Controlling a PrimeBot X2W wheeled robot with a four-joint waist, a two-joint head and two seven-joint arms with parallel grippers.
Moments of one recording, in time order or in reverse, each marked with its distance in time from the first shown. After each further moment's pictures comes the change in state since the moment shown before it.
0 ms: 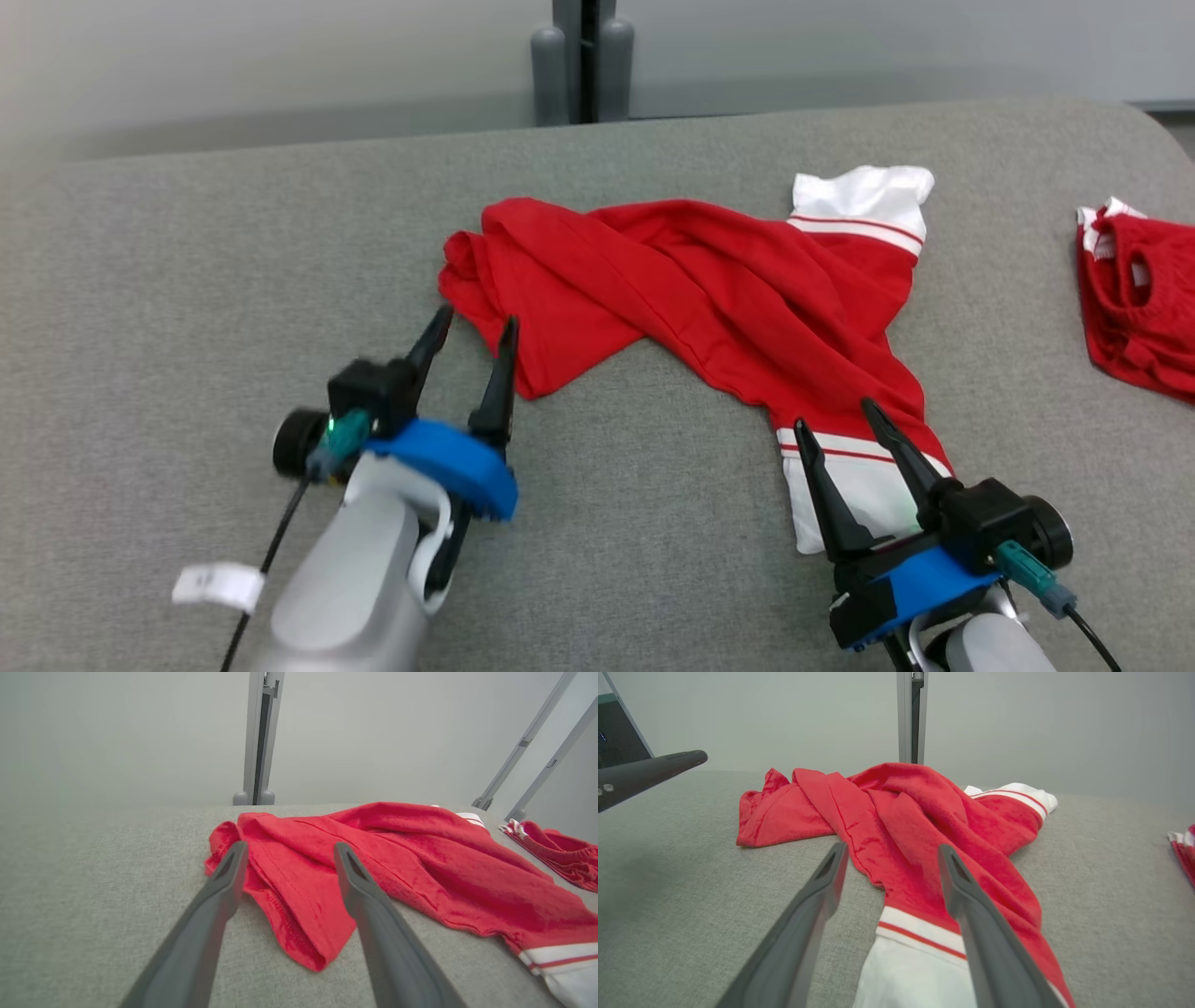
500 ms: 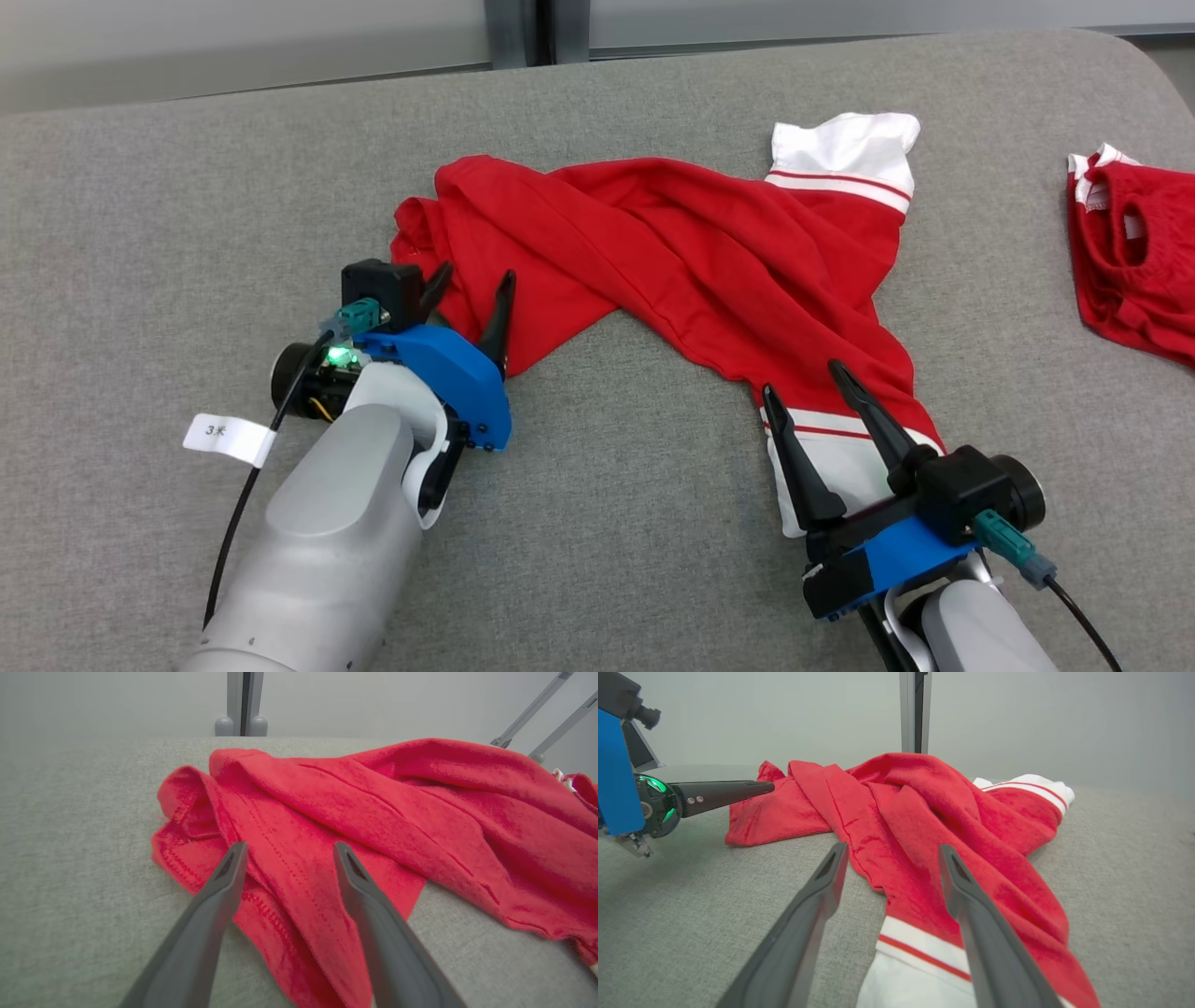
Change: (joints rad) left arm -0.306 0.003 -0.183 0.352 -0.213 0.000 0.112; right arm -0.068 0.012 0.050 -0.006 0.012 0.000 0.000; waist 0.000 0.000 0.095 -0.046
